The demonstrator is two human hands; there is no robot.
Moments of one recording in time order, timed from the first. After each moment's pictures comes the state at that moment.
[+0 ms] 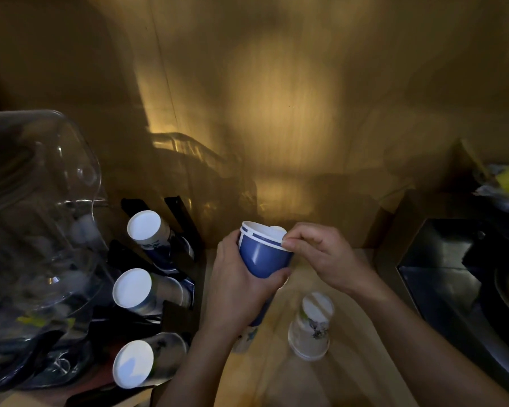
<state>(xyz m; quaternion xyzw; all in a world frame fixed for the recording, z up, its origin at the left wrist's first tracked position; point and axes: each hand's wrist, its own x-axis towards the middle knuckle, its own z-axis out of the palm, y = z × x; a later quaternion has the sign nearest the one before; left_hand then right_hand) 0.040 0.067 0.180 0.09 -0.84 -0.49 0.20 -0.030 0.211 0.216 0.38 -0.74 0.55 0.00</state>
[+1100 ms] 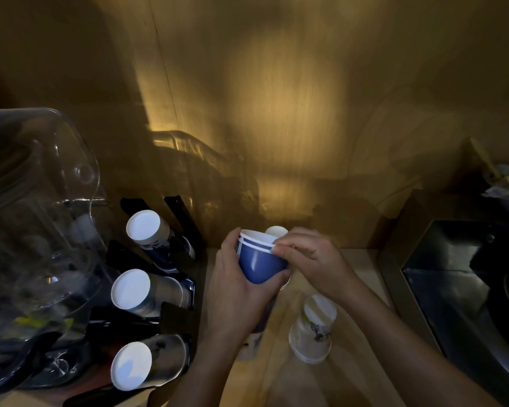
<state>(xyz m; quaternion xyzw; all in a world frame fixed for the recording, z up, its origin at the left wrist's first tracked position) 0.038 0.067 0.163 0.11 -0.84 -0.48 0.22 -0.036 0.201 0.194 0.35 -0.77 0.53 0.03</state>
